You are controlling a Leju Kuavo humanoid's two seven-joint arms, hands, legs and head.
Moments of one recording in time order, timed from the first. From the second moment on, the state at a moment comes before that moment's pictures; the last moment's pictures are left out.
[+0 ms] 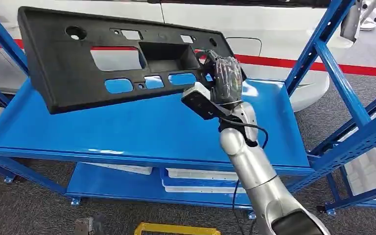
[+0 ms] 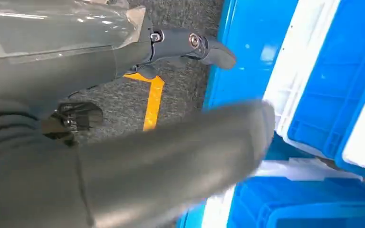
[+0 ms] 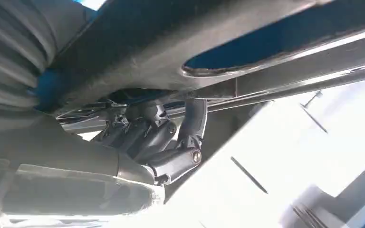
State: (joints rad) left arm -0.21 -0.22 0.31 -0.26 -0.24 0.02 -0.69; right arm -0.57 0.03 0.29 -1.39 0.75 -0.38 -0.19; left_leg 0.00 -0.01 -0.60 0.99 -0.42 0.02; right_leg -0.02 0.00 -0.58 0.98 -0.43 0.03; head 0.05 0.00
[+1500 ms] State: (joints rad) left arm -0.19 -0.22 0.29 -0.26 -0.18 0.00 -0.70; right arm -0.54 -0.07 0.46 -1.67 0.61 -0.37 -0.21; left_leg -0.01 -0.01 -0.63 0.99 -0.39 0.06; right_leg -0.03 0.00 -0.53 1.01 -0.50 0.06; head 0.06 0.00
